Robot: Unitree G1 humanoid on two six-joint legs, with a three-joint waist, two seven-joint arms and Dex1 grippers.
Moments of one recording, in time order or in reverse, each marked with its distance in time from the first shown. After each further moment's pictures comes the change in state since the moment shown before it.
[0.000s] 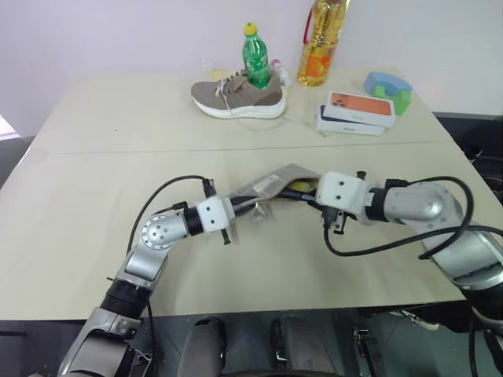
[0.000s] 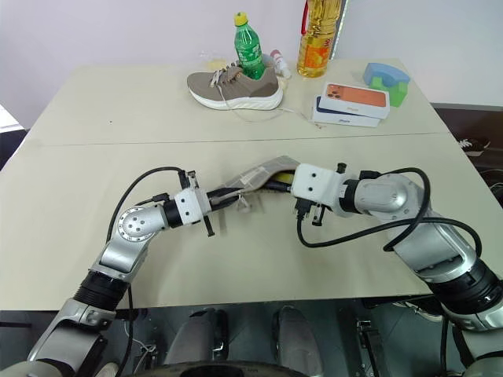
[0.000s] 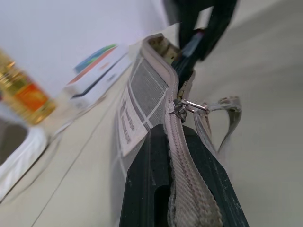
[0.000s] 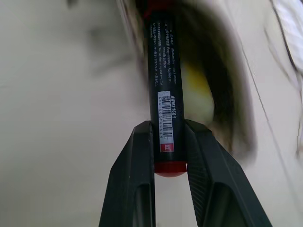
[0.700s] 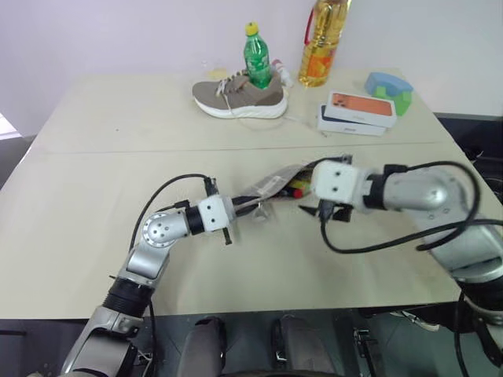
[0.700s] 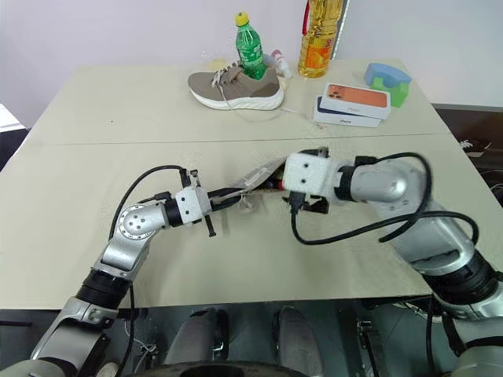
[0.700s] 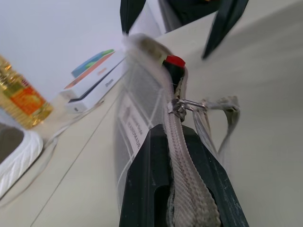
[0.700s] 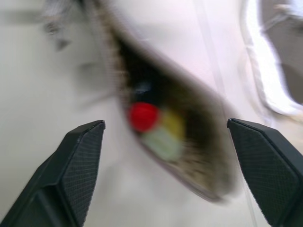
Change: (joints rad) left arm -0.024 -0.044 0.035 0.013 -0.055 0.070 0.009; right arm -0.065 0.093 -0.182 -0.028 0.052 0.077 0.058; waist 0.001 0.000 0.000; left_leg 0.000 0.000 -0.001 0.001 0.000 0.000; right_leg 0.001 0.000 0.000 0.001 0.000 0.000
